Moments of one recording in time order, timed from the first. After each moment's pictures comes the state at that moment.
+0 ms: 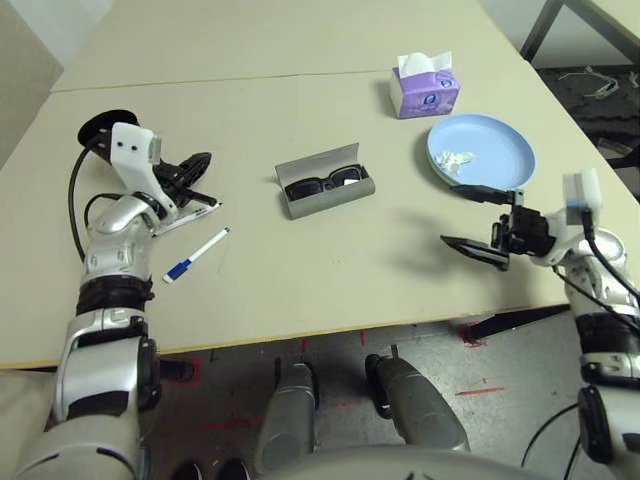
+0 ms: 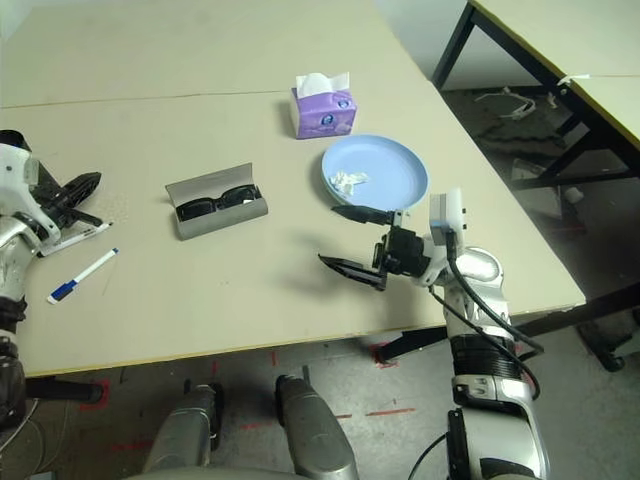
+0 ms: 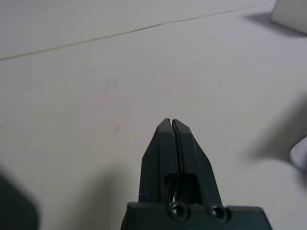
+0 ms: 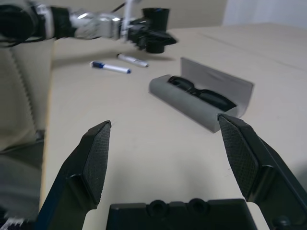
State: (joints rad) left arm -0.73 0.60 0.22 0.84 -0.22 -0.09 -0.70; right arm -0.41 -0.54 -0.14 0.32 0.49 -0.16 1.51
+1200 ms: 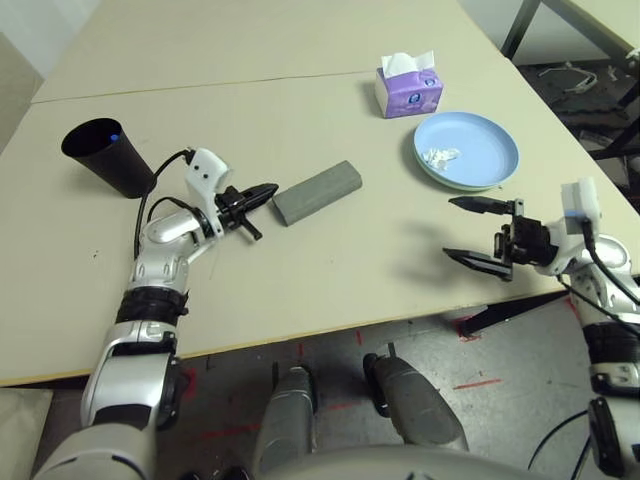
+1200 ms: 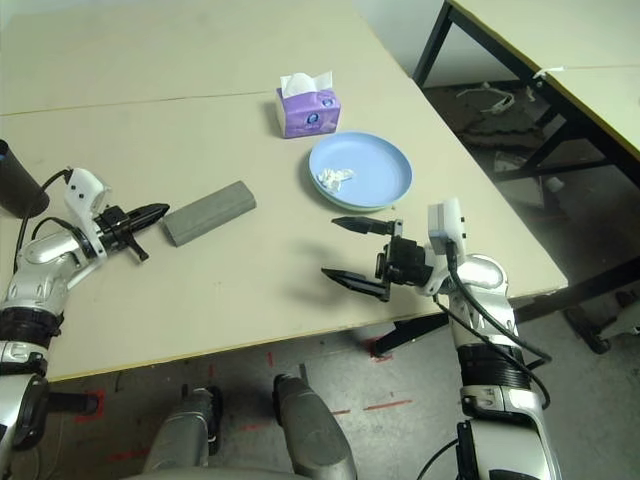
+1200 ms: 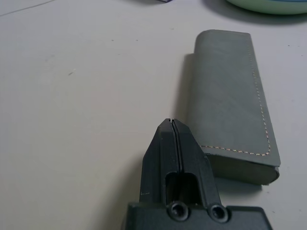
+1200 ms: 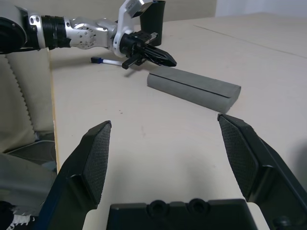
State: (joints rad) left arm -0.57 0.54 0.10 0.61 -0.21 -0.07 -0.94; right arm -0.39 -0.55 -0.11 0.32 0.50 -0.15 1.47
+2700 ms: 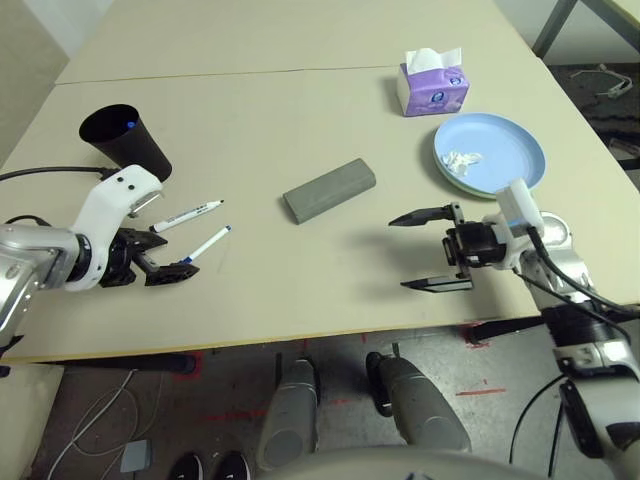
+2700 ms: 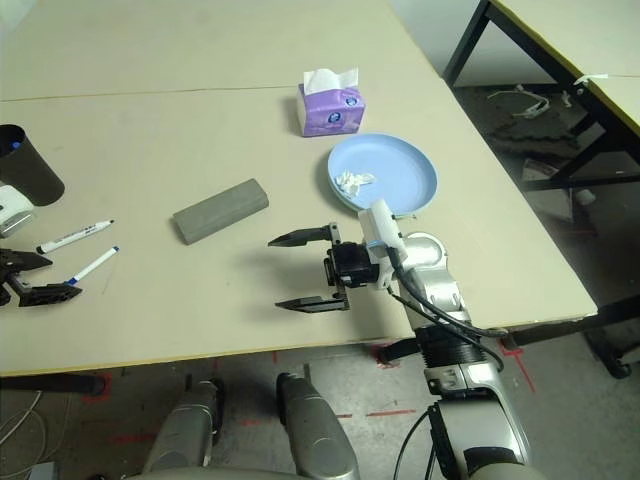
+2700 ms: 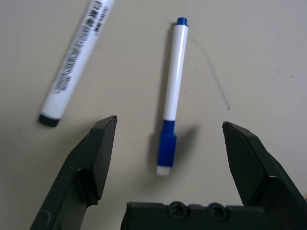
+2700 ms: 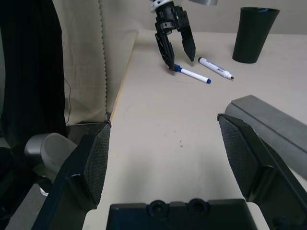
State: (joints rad) left arm -0.19 1.20 0.09 -0.17 -0.40 0.98 -0.93; right arm -0.48 -0.49 0.10 0.23 0.49 -0.15 1.60
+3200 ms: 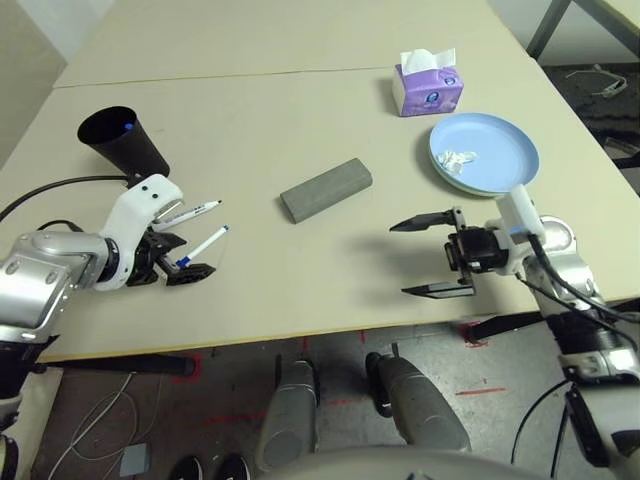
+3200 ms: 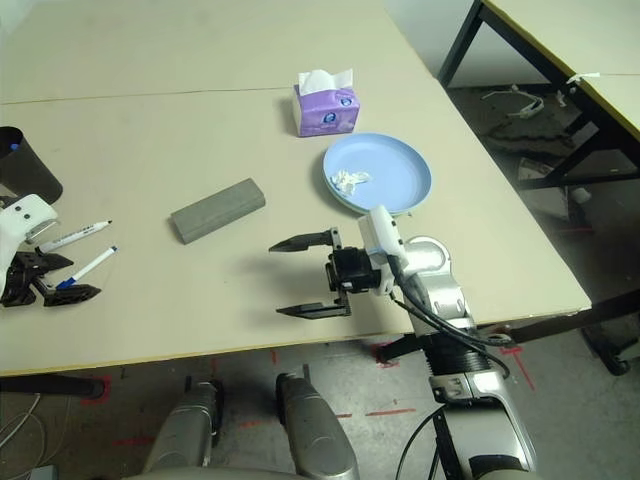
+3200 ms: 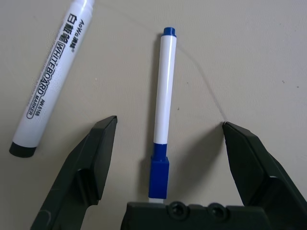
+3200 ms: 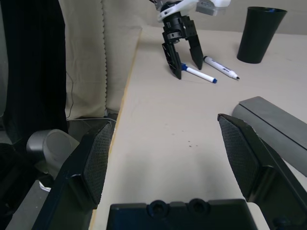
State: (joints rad) left arm -0.22 1.12 0.05 -0.09 -0.31 0.82 -0.92; right arm -0.45 -0.50 0.10 0.16 0.47 -0.13 1.57
